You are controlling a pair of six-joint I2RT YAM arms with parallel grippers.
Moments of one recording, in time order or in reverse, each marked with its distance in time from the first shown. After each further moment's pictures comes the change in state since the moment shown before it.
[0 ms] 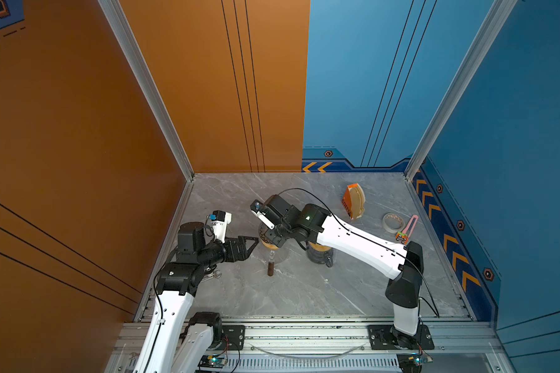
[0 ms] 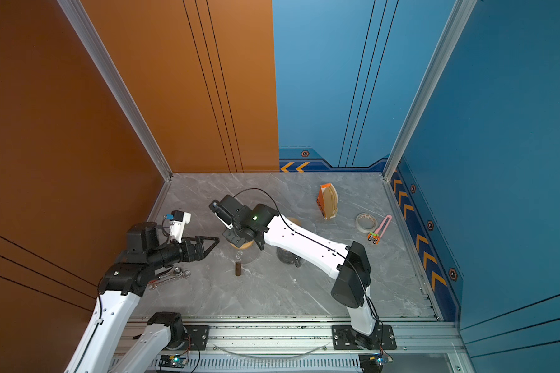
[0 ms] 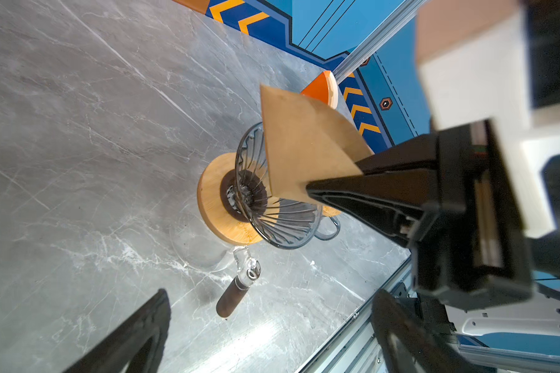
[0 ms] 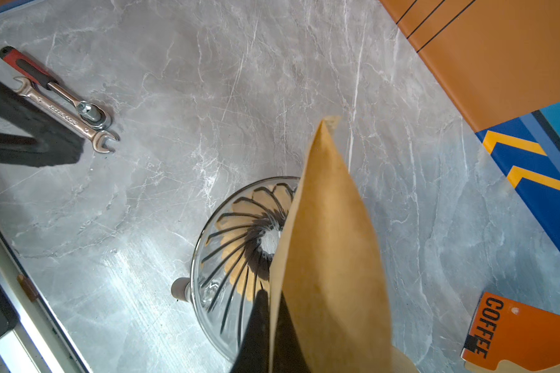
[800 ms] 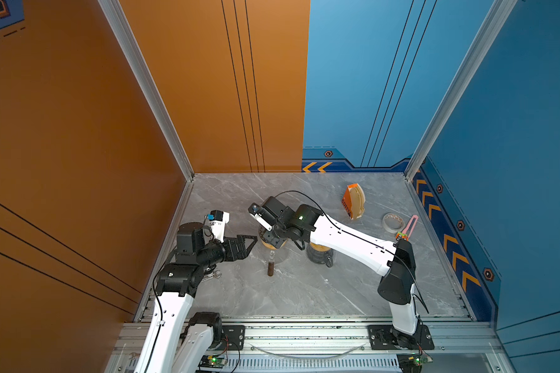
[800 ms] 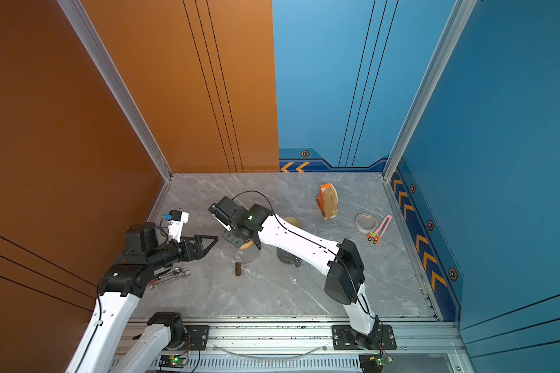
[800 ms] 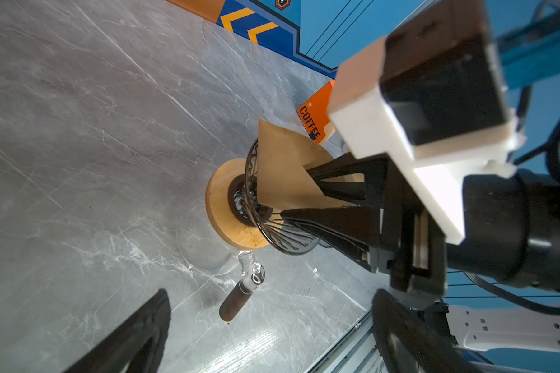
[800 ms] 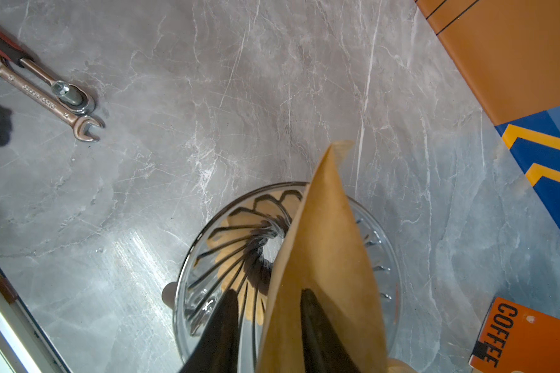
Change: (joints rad) left arm 0.006 -0.005 -0.002 0.004 -0.045 -0.053; right arm -0.008 0.042 0.013 -0.003 -0.027 -0.012
